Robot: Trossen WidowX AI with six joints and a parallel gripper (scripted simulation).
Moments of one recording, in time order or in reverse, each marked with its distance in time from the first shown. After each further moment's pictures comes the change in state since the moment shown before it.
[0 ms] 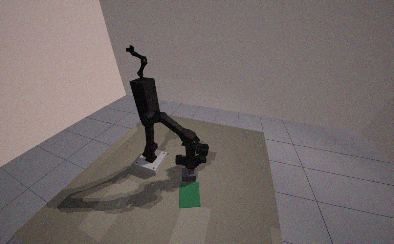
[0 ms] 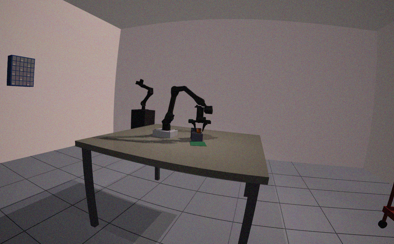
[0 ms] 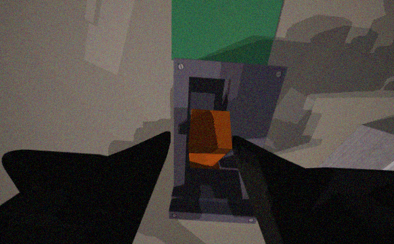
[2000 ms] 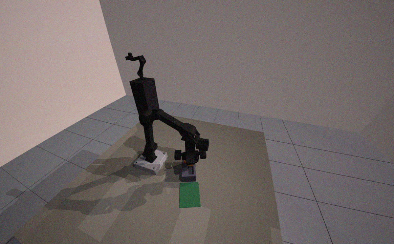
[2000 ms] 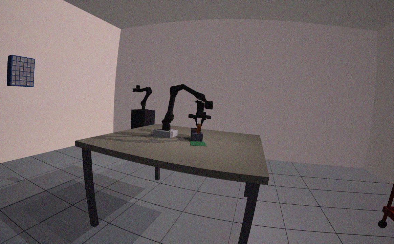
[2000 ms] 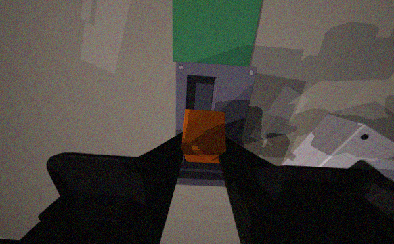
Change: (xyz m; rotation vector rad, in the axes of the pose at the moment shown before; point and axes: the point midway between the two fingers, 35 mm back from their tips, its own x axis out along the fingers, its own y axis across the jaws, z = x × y) arm -0.041 -0.003 -0.001 0.003 0.006 -0.023
